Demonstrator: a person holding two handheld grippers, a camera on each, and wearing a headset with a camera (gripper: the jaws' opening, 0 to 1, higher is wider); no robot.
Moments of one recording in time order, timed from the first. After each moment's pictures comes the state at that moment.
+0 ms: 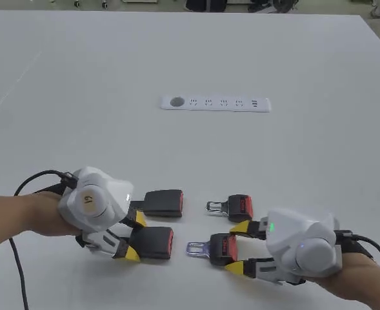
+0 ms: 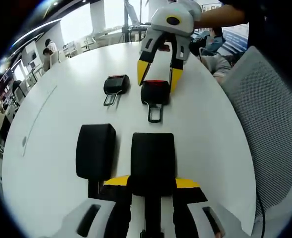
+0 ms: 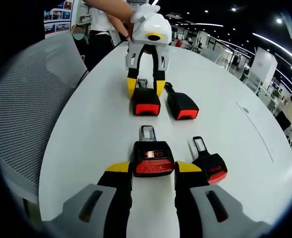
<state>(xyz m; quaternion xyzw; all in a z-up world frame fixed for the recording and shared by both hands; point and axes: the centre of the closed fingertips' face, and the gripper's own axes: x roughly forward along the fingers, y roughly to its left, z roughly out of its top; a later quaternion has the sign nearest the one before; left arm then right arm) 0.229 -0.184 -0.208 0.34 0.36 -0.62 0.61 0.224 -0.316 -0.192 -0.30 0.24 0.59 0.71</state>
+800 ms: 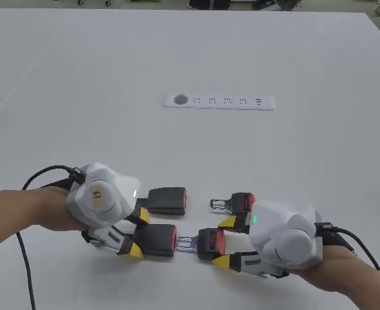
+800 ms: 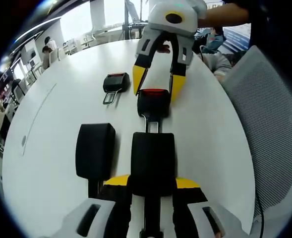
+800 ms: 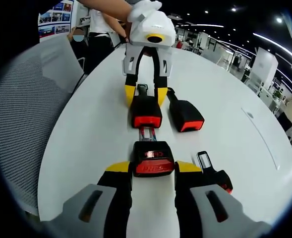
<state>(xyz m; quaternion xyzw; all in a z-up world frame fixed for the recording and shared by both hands) 0.229 -0.184 -0.208 0.35 0.37 -0.62 0.60 0.228 -0.289 -0.195 -0.29 0.24 0.59 0.71</state>
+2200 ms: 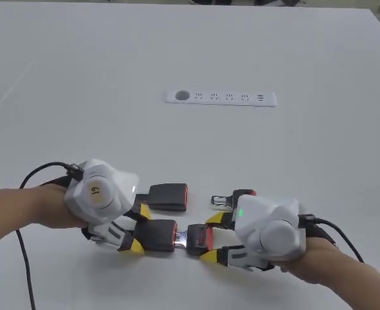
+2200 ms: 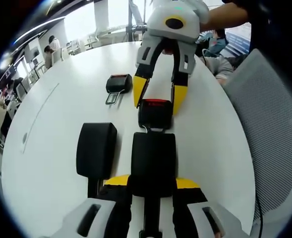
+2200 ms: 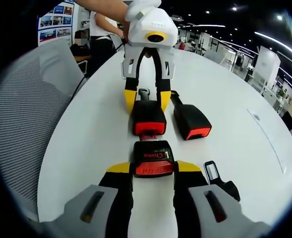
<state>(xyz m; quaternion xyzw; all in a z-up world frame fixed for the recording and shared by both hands) 0.229 -0.183 -0.208 0.33 0.37 -0.61 0.62 0.228 -0.269 -0.204 -0.27 0.24 0.61 0.71</state>
